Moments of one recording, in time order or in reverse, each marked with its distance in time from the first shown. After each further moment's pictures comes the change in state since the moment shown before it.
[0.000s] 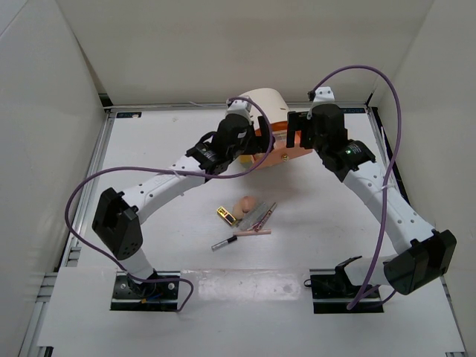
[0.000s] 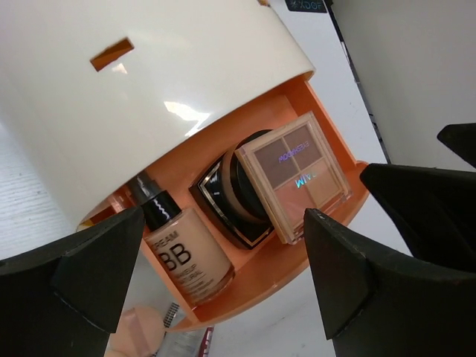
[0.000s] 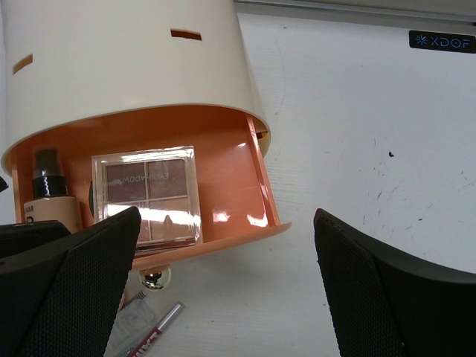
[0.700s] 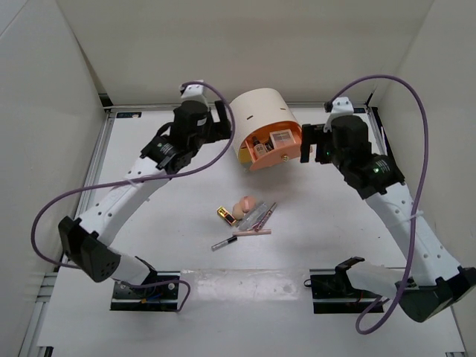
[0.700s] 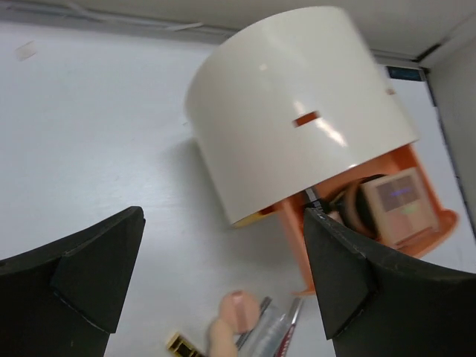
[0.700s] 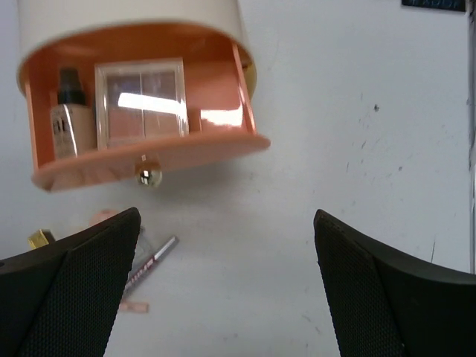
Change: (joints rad) left arm 0.137 -0.197 0.067 -0.263 -0.132 0.111; right arm 0.000 -0.171 0.031 -0.232 -0.024 0.000
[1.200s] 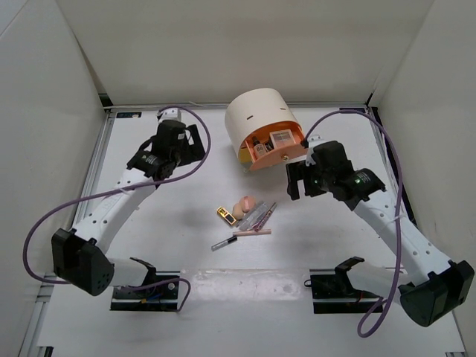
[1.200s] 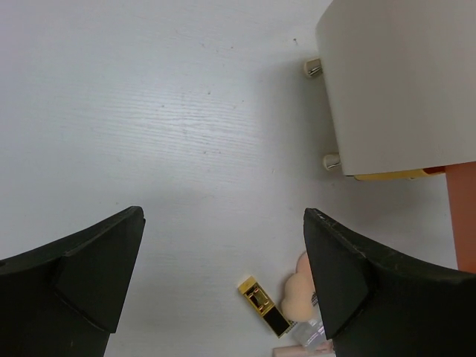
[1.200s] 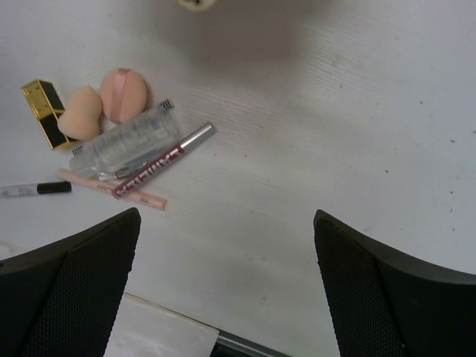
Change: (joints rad) left arm 0.204 -0.158 -0.333 -0.101 0.060 -0.065; right arm 0.040 -0.067 -0.294 -0.111 -0.254 0.008
